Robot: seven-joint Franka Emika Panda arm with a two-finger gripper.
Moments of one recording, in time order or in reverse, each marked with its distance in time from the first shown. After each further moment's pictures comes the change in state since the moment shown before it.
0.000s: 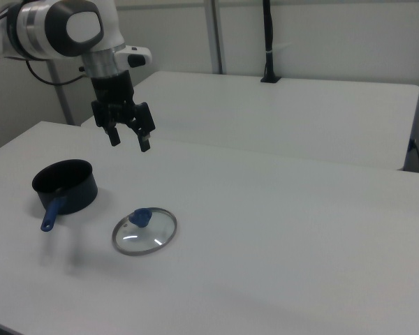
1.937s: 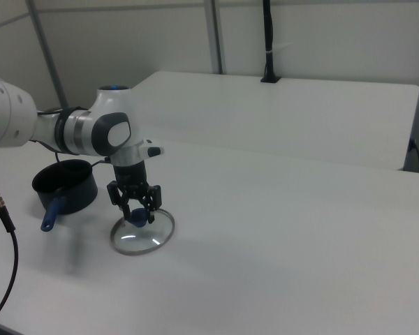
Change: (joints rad) arm 0.084 0.277 0.004 -0.247 0.044 0.445 -0.151
